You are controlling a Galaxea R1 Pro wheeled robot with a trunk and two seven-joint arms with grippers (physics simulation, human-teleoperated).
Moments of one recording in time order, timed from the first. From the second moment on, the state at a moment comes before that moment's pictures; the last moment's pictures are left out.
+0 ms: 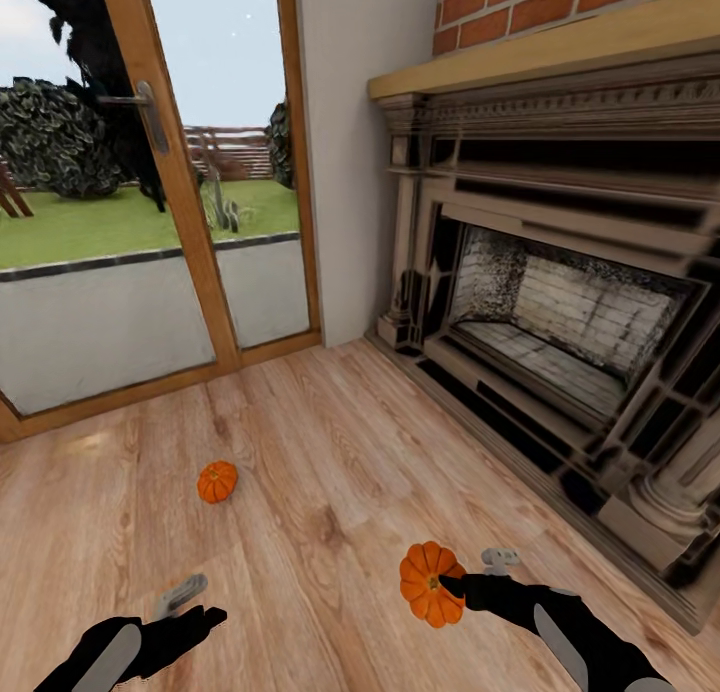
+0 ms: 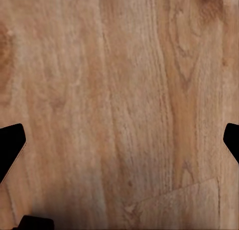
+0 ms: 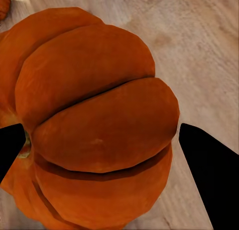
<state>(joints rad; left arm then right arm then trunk) -0.29 0.31 -0.23 -0.85 0.94 0.57 0.11 -0.48 -0.20 0.29 -0.56 -0.45 0.26 0.44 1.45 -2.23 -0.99</state>
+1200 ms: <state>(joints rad) -0.29 0.30 -0.23 -0.85 0.94 0.57 0.11 -0.48 -0.19 0.29 -0.56 -0.45 0.26 0.45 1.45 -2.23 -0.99</state>
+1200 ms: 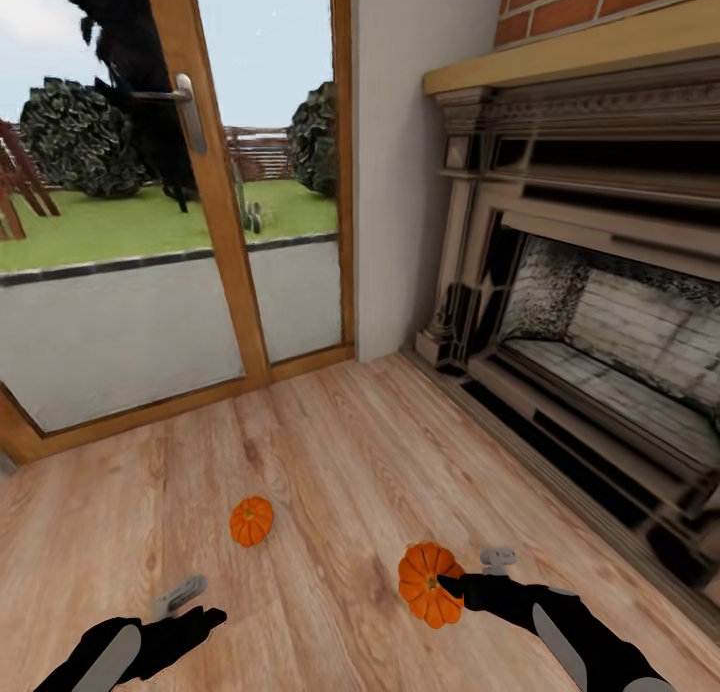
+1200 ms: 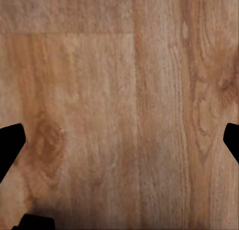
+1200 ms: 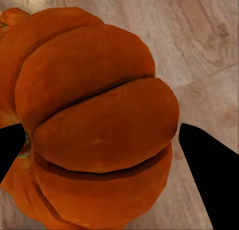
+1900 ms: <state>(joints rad) -0.29 0.30 -0.23 -0.85 0.94 0.57 0.11 -0.48 -0.19 0.29 -0.56 -0.45 0.25 0.45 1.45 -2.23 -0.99</state>
